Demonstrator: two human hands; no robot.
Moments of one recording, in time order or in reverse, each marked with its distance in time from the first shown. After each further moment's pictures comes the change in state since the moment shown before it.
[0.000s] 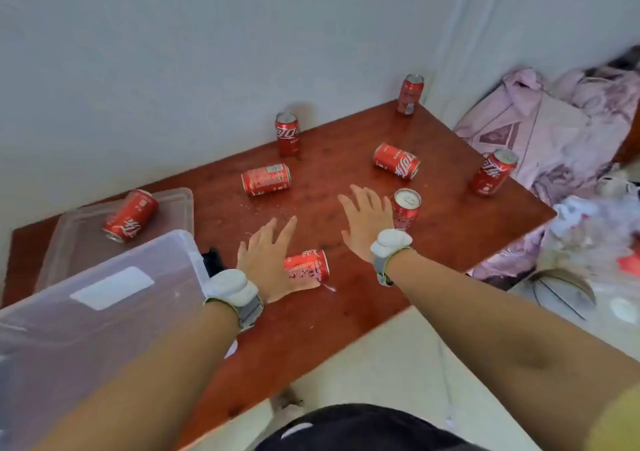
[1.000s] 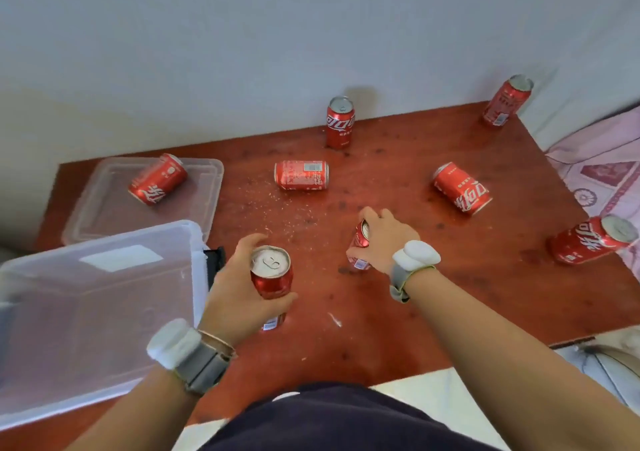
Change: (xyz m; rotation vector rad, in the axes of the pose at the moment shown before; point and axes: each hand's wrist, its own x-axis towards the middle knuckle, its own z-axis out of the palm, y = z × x) left_hand -0.012 -0.002 -0.021 -0.632 0.356 -0.380; right_hand 0.092 0.002 -0.008 0.176 -0.301 -0.115
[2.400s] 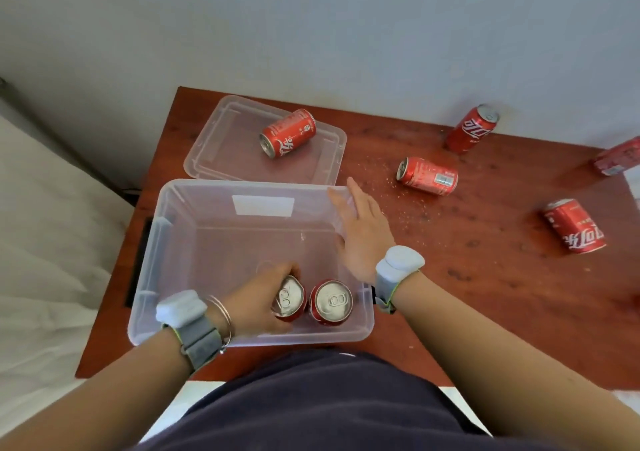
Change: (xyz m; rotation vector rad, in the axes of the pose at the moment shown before) left_hand -0.020 -0.197 -0.120 0.038 -0.475 0.056; right_hand -0.017 -0.260 0.065 -0.047 0.105 -0.428
